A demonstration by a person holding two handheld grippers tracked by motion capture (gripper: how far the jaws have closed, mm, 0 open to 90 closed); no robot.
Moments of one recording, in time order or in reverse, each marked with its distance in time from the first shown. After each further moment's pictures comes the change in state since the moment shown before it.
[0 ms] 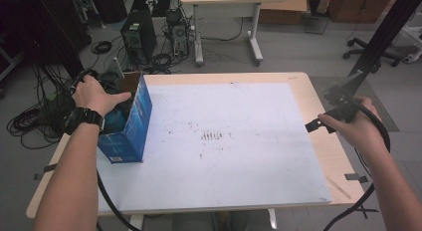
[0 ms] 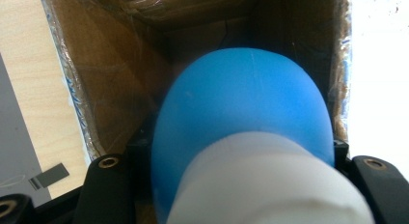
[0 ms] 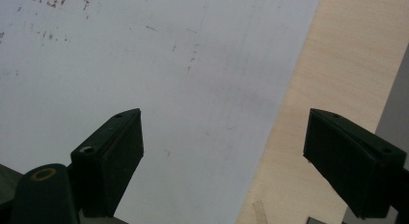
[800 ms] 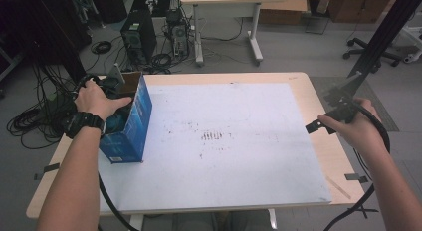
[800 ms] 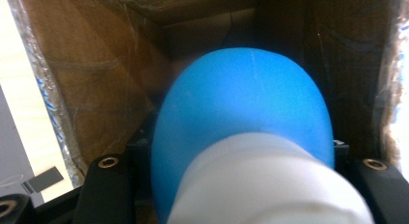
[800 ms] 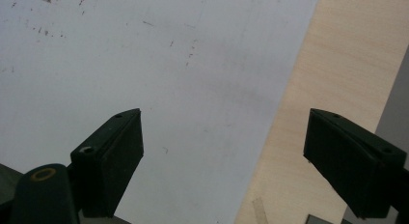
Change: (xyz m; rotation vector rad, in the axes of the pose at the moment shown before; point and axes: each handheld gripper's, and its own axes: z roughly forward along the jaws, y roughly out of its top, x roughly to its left) left arm 0.003 -0.002 0.018 0.013 0.001 0.001; right arm -0.003 -0.002 0.003 0.010 0.000 0.004
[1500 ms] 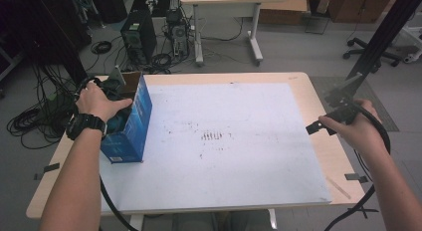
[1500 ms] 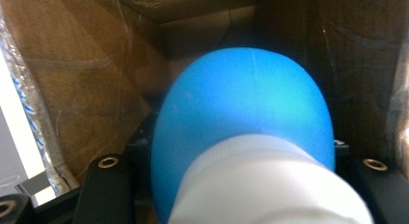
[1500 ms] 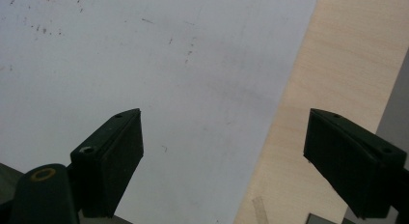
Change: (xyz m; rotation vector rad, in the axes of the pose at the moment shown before) left arm 0.000 -0.001 0.005 0.001 -0.006 -0.004; right arm -0.001 -0.002 0.002 0.004 0.004 0.003
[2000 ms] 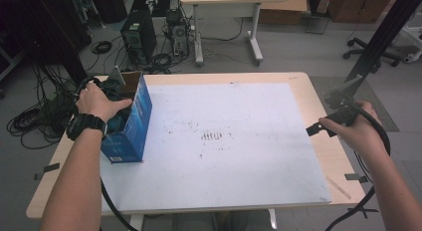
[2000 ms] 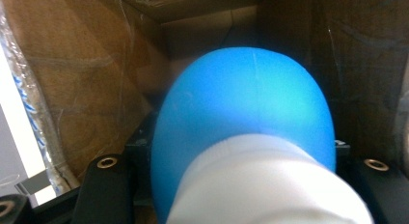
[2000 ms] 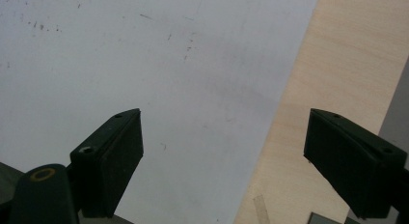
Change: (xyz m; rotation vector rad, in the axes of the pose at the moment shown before) left arm 0.000 0.000 0.000 -0.002 0.005 -0.005; right arm -0.002 -0.004 0.004 0.006 0.004 0.002
